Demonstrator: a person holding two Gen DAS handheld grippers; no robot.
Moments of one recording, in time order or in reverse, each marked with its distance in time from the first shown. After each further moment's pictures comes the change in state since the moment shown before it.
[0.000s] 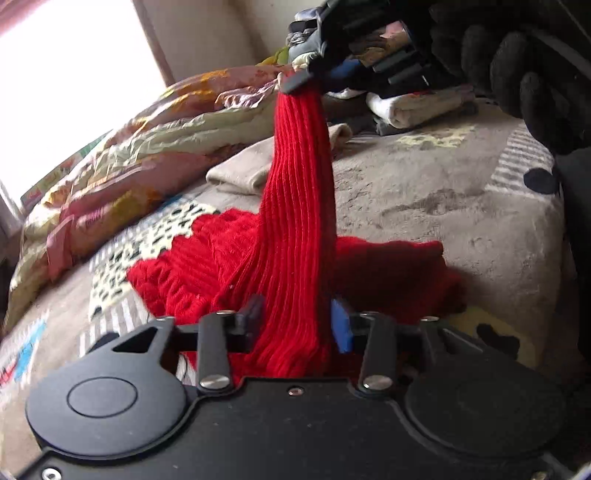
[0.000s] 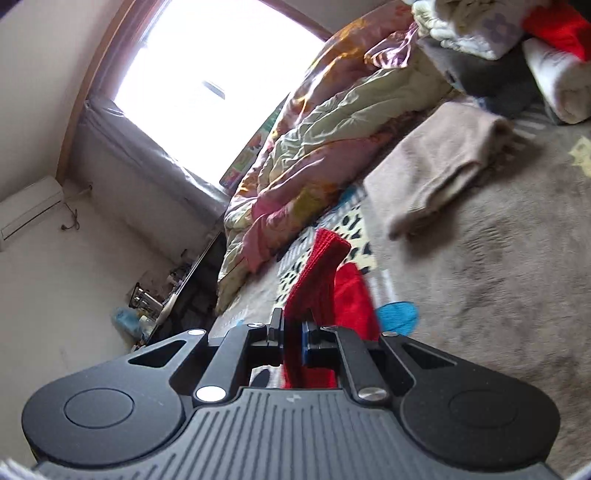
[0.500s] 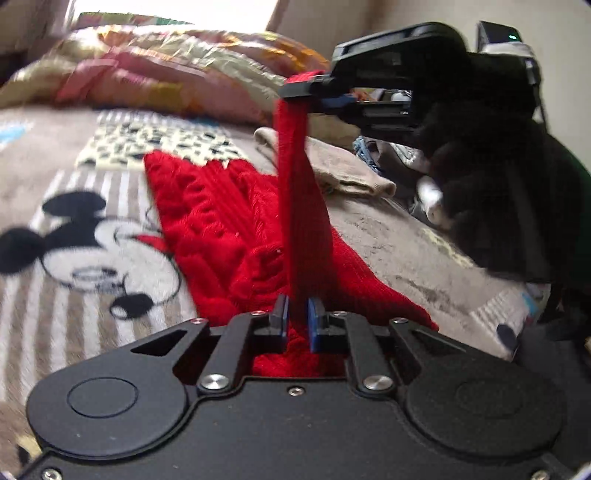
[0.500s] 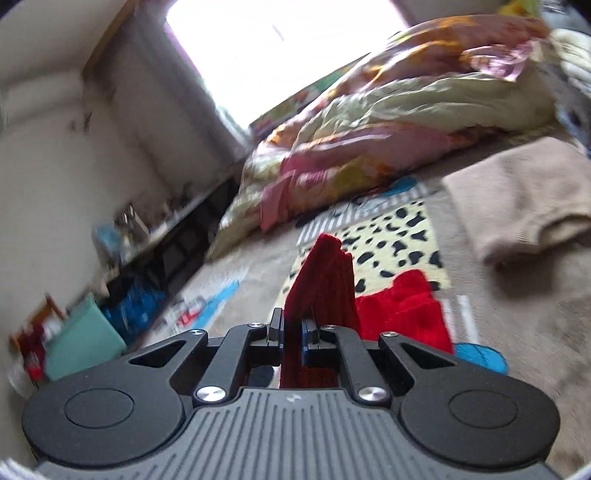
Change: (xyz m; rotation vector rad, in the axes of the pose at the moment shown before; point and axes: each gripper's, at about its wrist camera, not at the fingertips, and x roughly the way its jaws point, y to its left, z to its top) left arm 0.006 0.079 -0.036 -0.676 -0.006 -0.199; right arm 0.122 0.086 -0.016 -0.363 0.156 -0.053
